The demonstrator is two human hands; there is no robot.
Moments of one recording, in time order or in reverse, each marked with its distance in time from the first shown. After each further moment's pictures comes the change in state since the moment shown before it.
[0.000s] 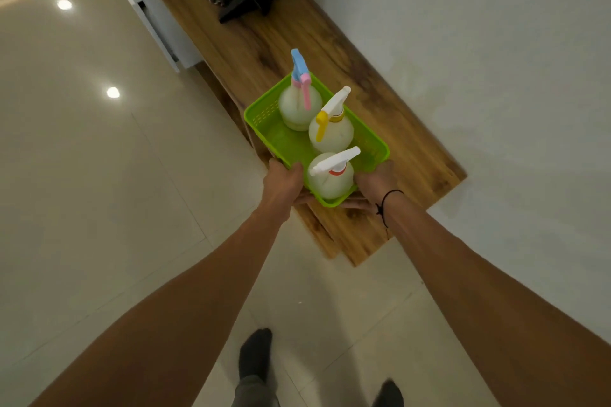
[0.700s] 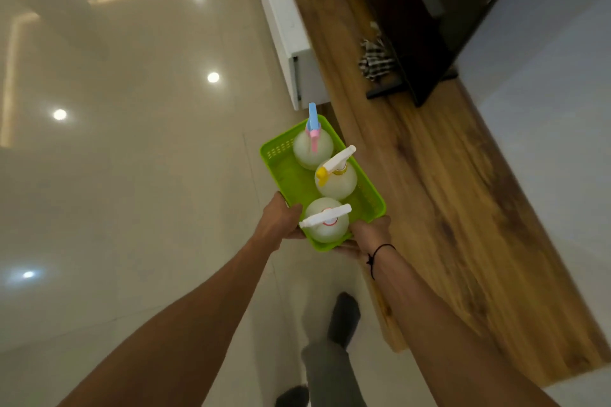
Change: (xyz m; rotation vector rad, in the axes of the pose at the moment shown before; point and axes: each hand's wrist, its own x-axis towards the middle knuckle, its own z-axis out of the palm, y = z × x) left_hand 0.084 0.099 -0.233 0.066 0.168 -0.082; right_hand 0.016 -0.086 0.256 0.003 -0.200 0.122
